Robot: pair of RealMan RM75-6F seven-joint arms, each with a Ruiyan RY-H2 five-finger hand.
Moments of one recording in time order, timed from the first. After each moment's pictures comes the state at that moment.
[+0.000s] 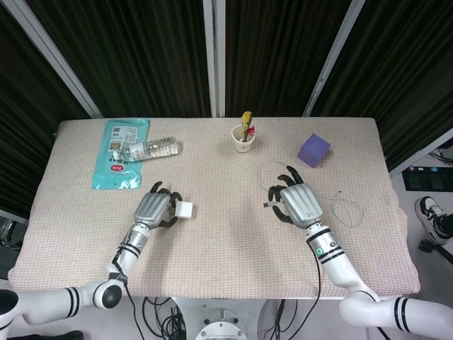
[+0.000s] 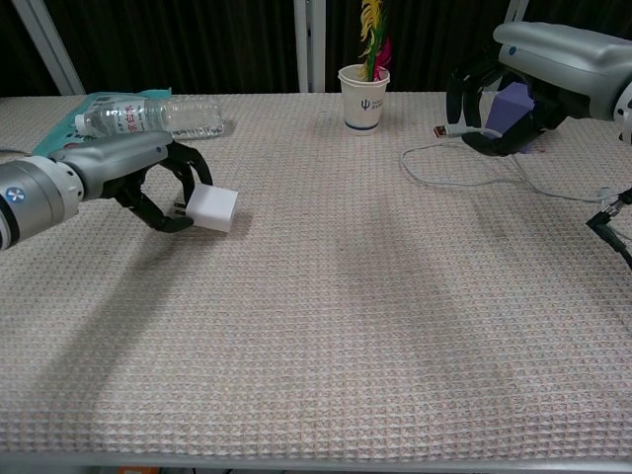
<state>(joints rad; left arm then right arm) -0.69 -1.64 -0.18 -1.44 1.01 0.97 0.32 0.63 -1.41 0.19 -1.74 -1.19 1.12 -0.39</state>
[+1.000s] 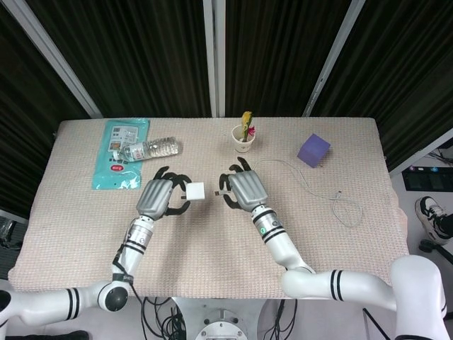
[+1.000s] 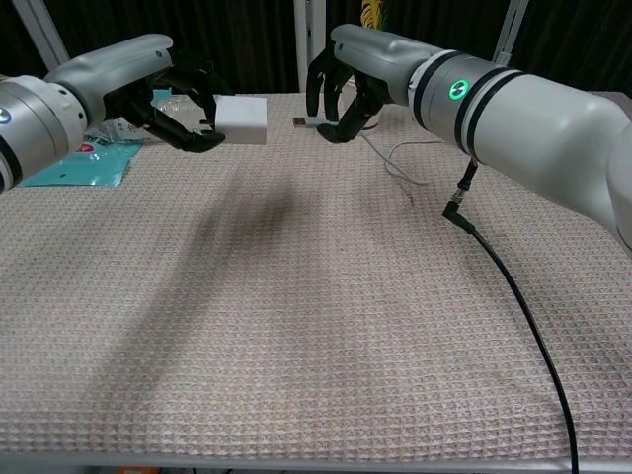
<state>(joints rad) -0.70 -1.62 -0.29 -1.63 1.03 1.11 0.27 0.93 -1.74 0.38 -1.53 -0.82 1.02 -0.55</state>
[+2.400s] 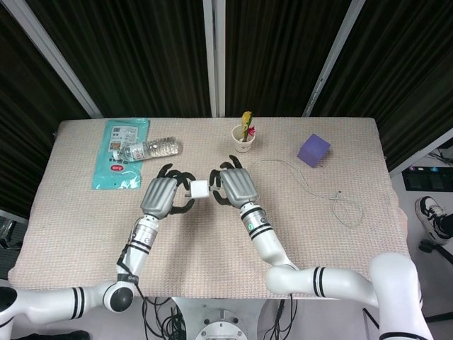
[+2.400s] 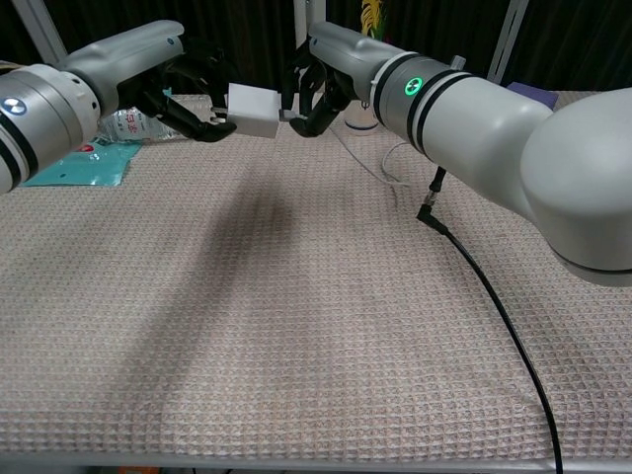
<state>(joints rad) -0.72 -1.64 -0.30 -1.63 1.02 1.15 0.32 1.01 -1.82 0.41 -1.44 -0.76 1.04 -0.47</state>
